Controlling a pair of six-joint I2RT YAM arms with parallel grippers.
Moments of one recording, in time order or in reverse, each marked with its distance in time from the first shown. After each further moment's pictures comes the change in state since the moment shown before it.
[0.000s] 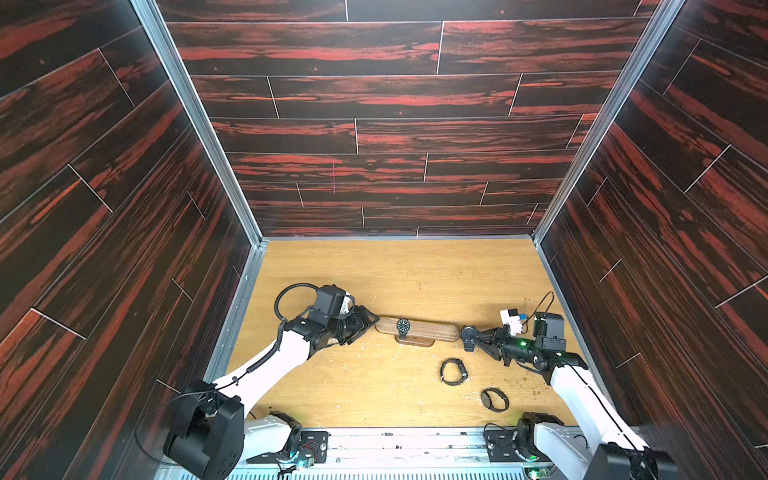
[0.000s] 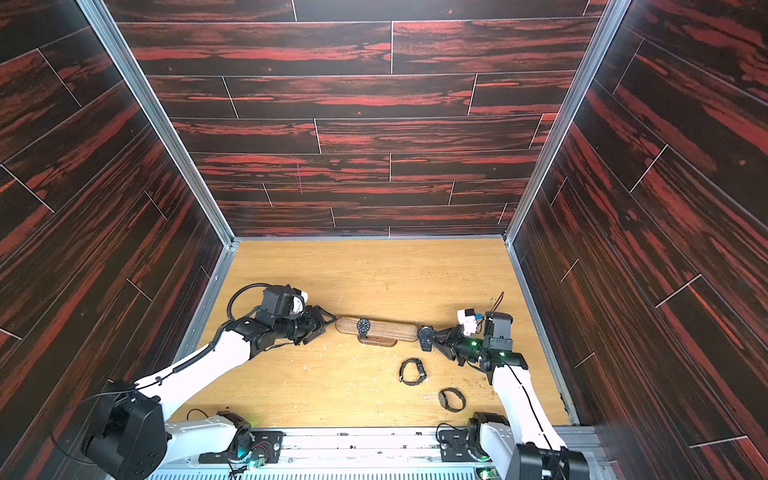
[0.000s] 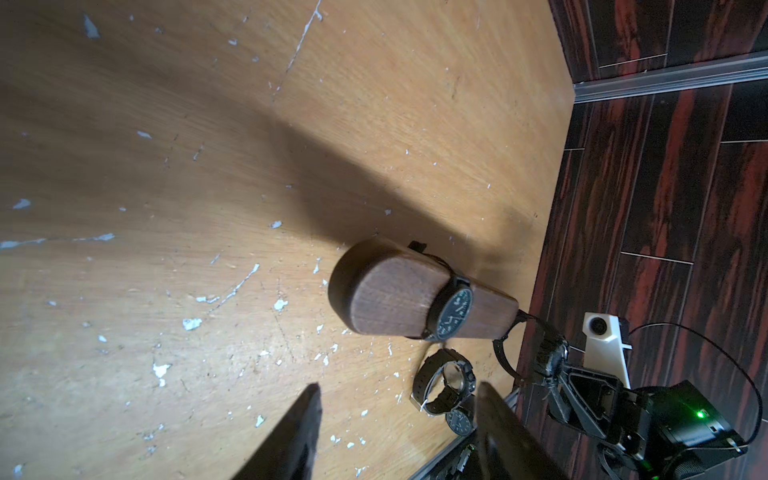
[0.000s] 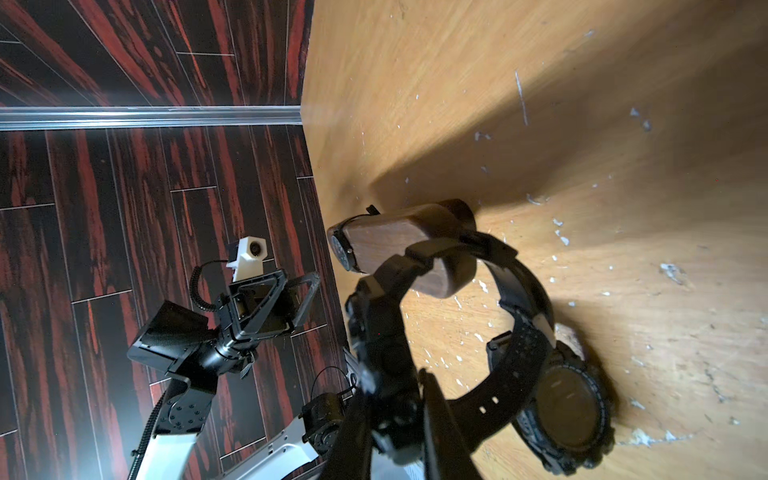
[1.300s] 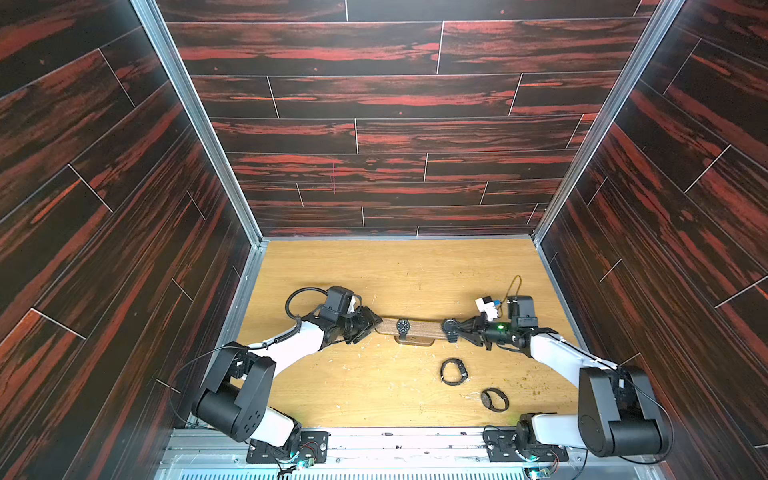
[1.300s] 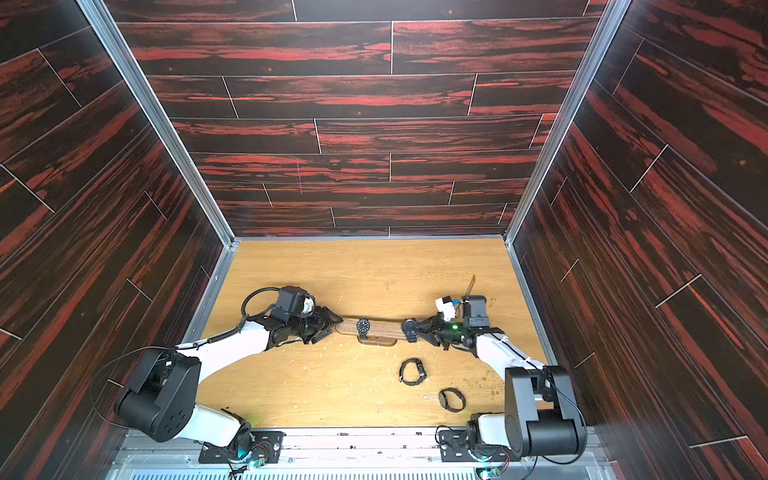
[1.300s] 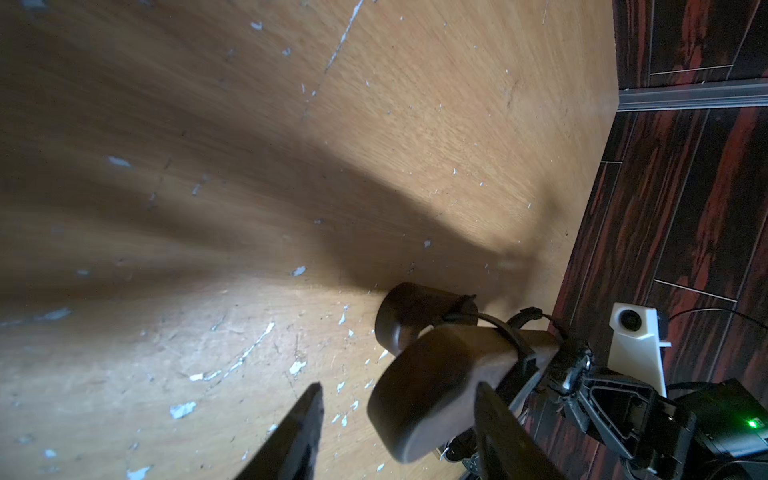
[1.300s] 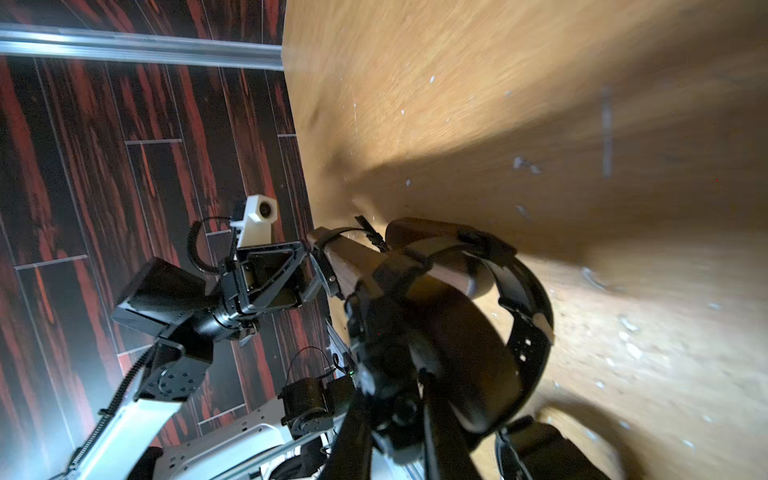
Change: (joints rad) left arm 0.011 0.220 -0.001 0.169 0.018 -0.031; right arm 0.191 0.388 0.135 0.234 0.024 -0.026
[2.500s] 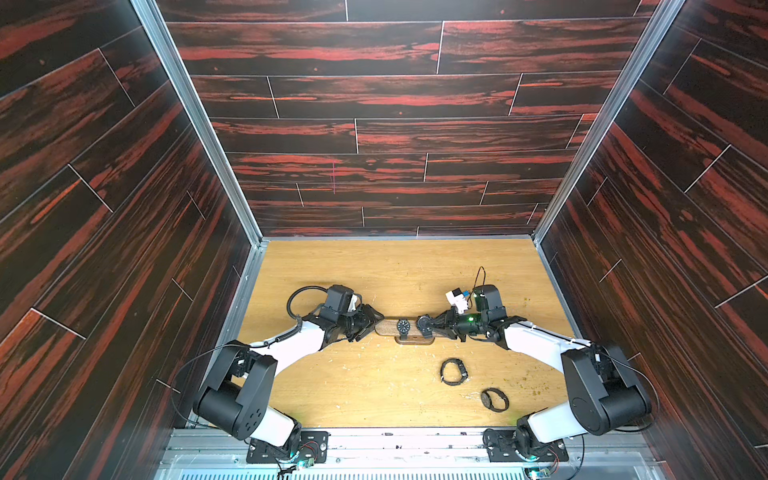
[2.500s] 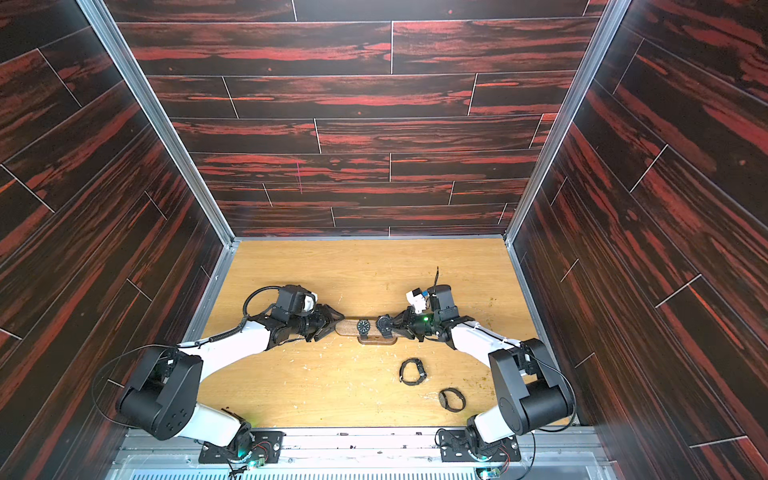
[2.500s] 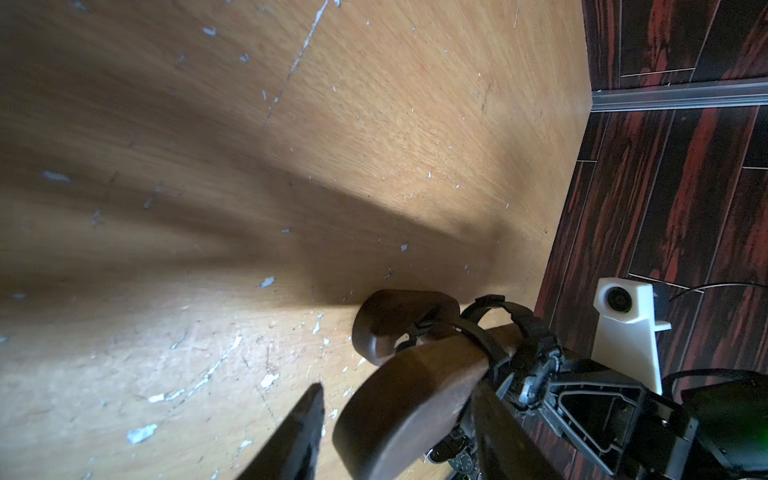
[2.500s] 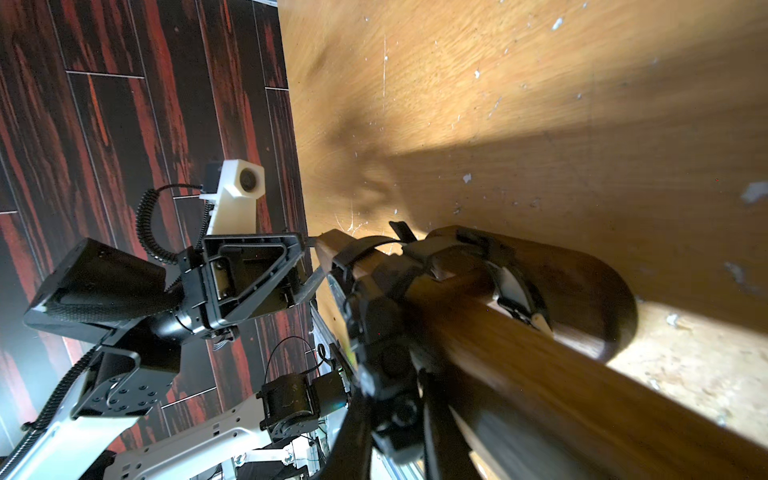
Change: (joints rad) left arm 0.000 0.008 -0.002 0.056 0.025 -0.018; right arm 0.249 0.134 0.112 0.129 0.126 0.108
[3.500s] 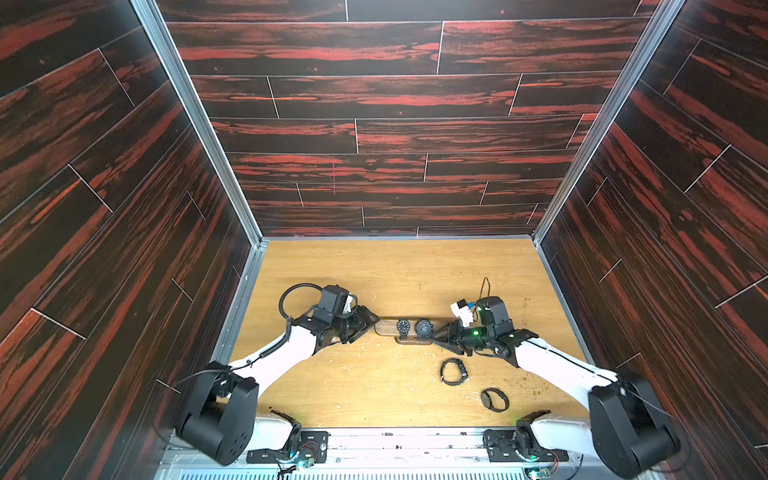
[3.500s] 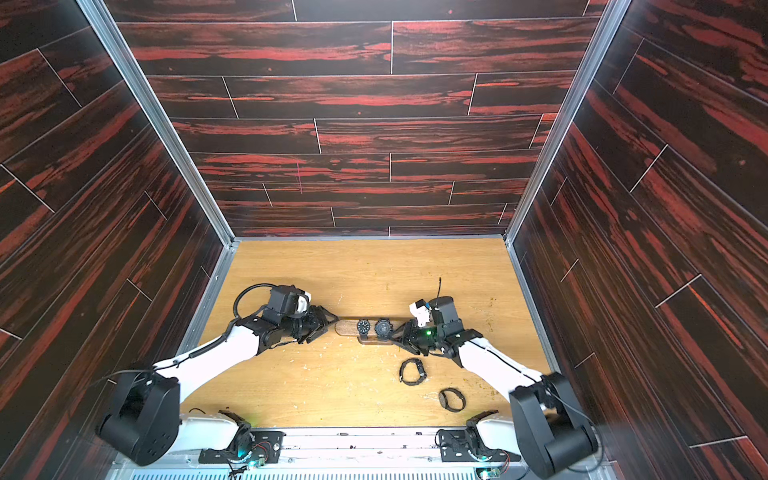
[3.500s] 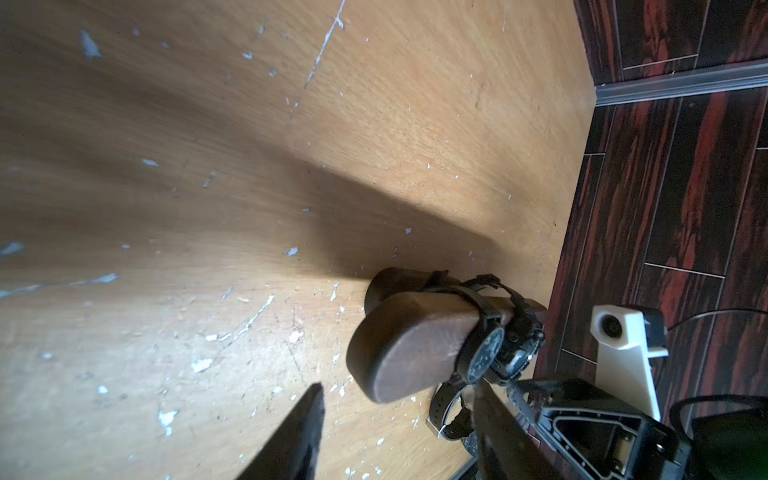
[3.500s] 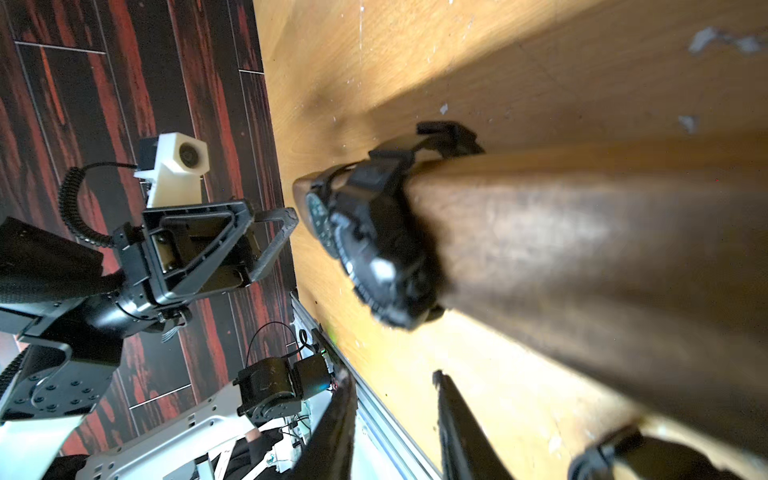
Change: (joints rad) left arm -0.013 -0.155 0.000 -0.169 -0.062 0.076; right arm 0.050 -0.245 -0.108 -0.164 0.097 -0.008
